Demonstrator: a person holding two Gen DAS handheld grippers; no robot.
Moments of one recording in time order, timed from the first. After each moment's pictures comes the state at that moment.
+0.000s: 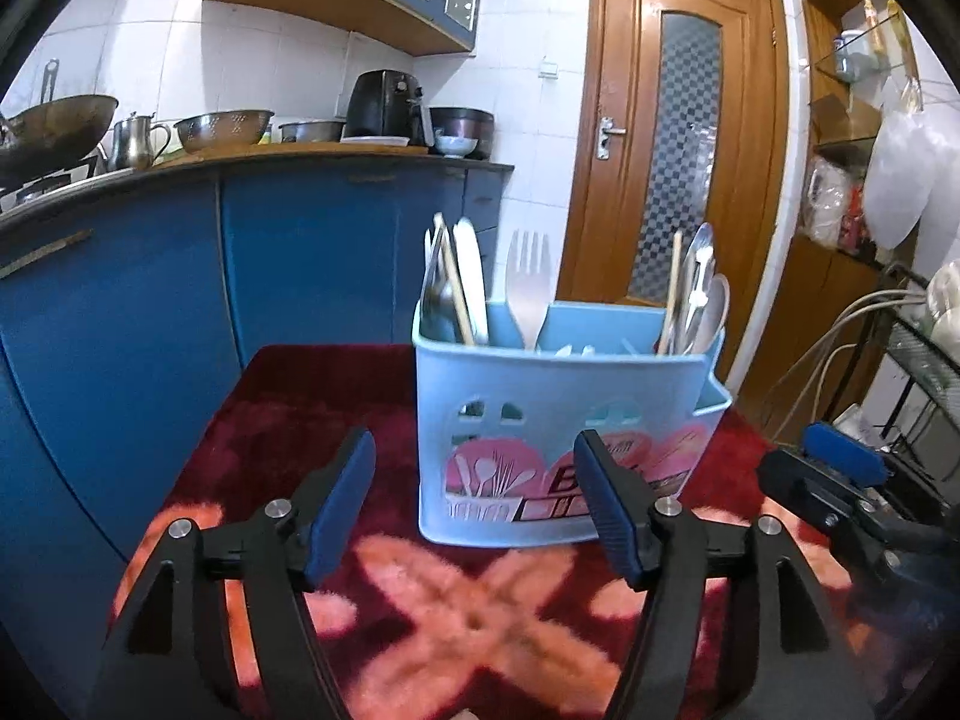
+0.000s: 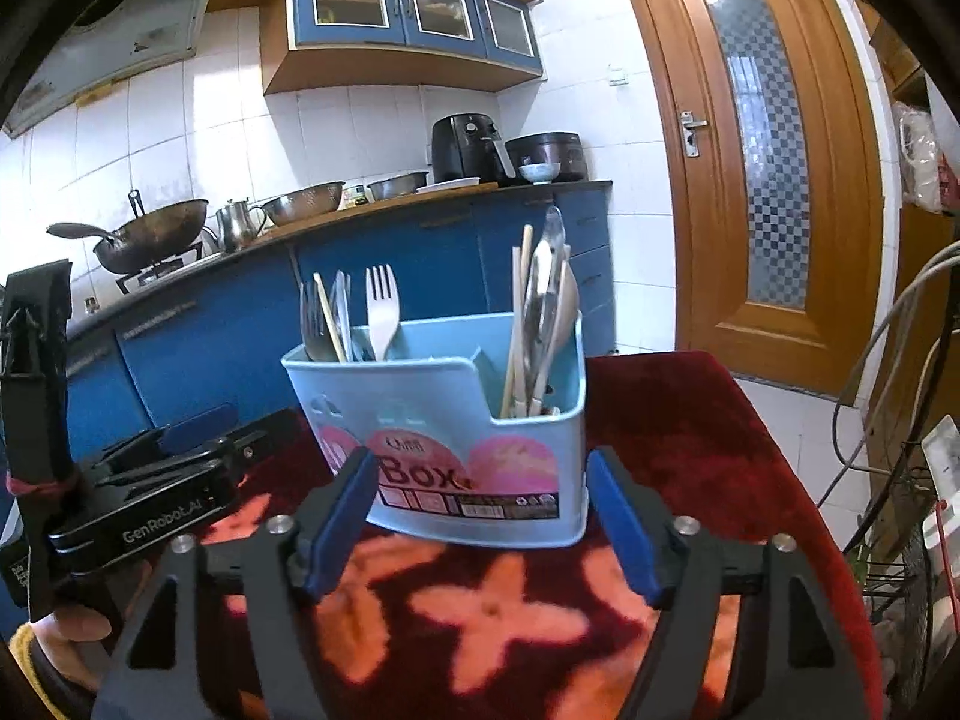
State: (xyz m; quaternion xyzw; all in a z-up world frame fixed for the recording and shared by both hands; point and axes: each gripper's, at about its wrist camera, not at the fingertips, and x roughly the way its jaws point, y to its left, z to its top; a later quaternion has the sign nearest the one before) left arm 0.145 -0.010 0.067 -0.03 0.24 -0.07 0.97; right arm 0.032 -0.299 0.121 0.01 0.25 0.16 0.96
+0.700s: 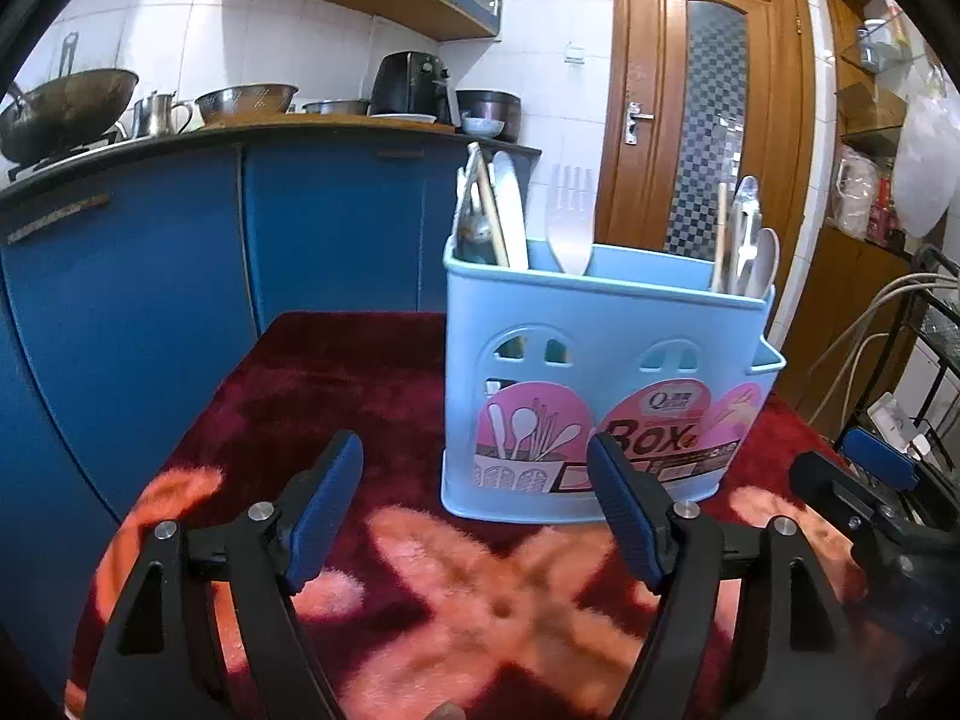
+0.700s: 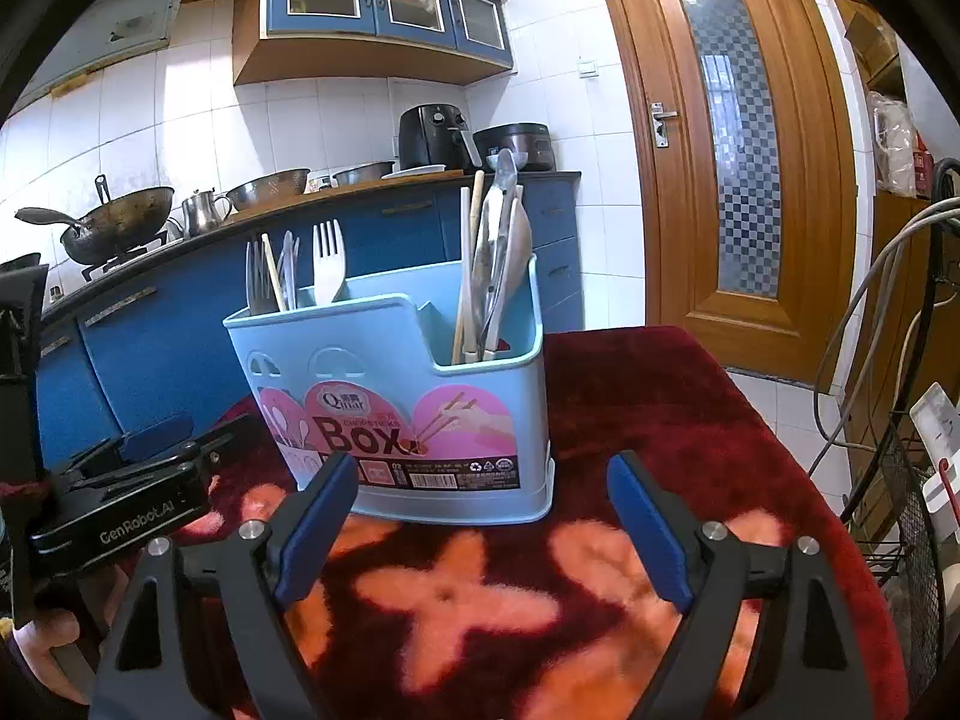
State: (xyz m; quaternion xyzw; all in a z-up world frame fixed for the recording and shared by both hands) left arm 0.156 -0.002 0.032 -0.04 0.25 -0.04 0.97; right arm 0.039 -0.309 0.093 0.01 0.25 0.13 0.96
